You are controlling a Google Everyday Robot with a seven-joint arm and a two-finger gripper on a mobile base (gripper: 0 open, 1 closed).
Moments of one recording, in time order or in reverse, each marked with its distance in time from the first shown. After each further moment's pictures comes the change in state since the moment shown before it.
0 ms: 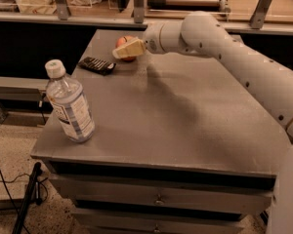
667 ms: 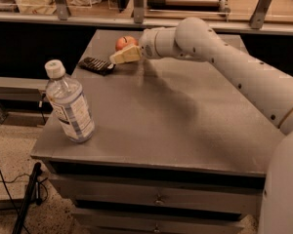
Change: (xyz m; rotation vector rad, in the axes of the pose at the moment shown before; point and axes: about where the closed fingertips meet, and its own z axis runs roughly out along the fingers) arm 0.018 0.010 0.020 -0.023 0.028 0.024
